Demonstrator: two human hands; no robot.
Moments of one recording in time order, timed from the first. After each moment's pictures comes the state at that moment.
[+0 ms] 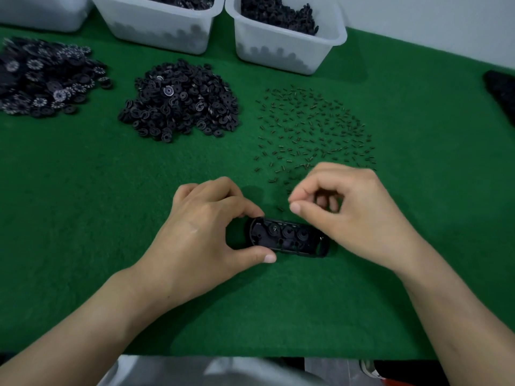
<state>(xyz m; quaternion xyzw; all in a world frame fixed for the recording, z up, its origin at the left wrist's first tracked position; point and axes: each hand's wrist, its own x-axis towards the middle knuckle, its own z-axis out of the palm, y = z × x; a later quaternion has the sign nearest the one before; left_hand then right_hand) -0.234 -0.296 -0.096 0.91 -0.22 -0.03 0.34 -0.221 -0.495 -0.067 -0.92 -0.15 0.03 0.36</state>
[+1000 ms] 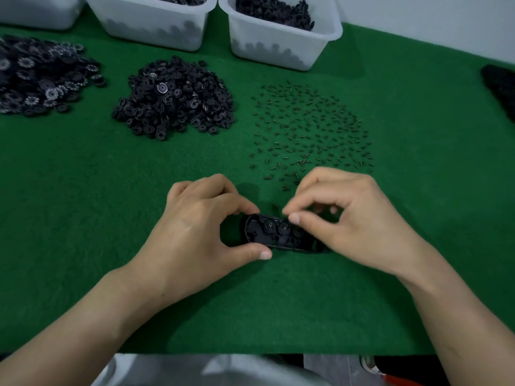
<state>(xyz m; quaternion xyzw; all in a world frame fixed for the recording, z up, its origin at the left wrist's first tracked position) -0.234 -0.296 -0.096 0.92 -0.21 -0.03 0.34 -0.226 -0.504 -0.071 -0.92 -0.21 0.04 0.34</state>
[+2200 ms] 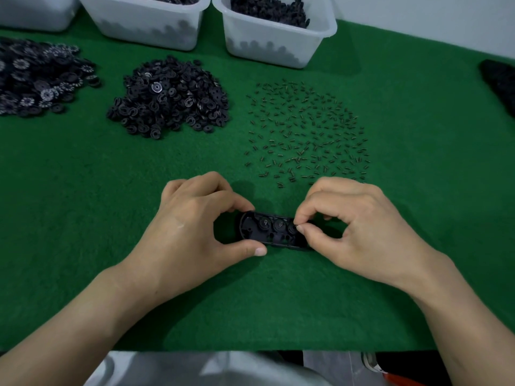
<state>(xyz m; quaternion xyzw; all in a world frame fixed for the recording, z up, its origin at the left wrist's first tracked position) -0.233 -0.296 -0.100 0.91 -0.22 -0.02 0.34 -0.240 -0.513 -0.070 -0.94 -0.25 0.00 0.25</state>
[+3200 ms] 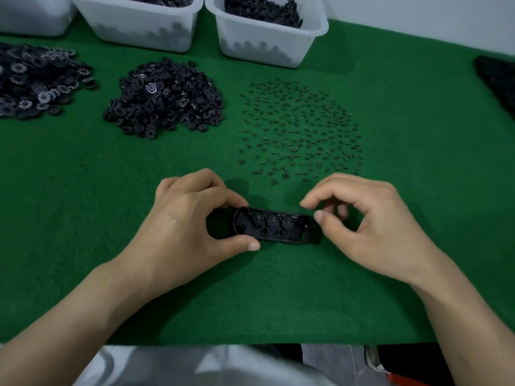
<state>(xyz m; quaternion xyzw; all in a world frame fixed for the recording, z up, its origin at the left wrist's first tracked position) -0.234 -0.297 -0.098 0.92 -0.22 -0.01 0.33 -0.248 -0.529 -0.075 -0.91 -0.19 -0.01 0.36</state>
